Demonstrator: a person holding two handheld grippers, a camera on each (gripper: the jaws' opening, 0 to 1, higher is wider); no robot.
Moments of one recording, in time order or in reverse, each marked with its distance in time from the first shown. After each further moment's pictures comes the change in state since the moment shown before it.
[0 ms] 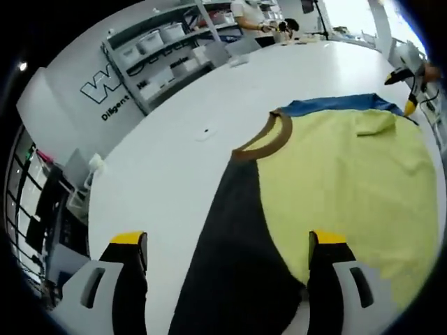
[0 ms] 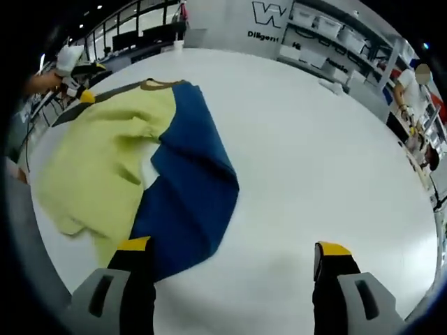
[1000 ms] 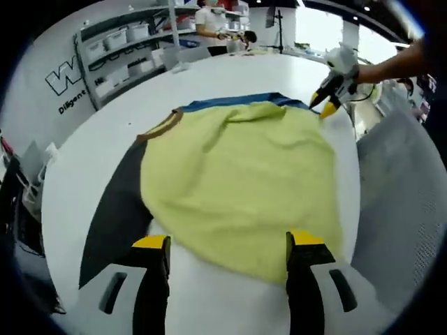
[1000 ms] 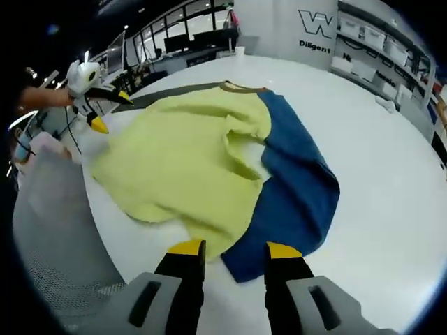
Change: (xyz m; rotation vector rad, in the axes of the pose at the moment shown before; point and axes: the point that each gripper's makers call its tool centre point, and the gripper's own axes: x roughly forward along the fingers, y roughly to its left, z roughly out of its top) left arm -0.104 -0.148 -0.064 -0.027 -0.019 -0.381; right arm -0.028 0.108 -0.009 -0.091 -0.036 0.332
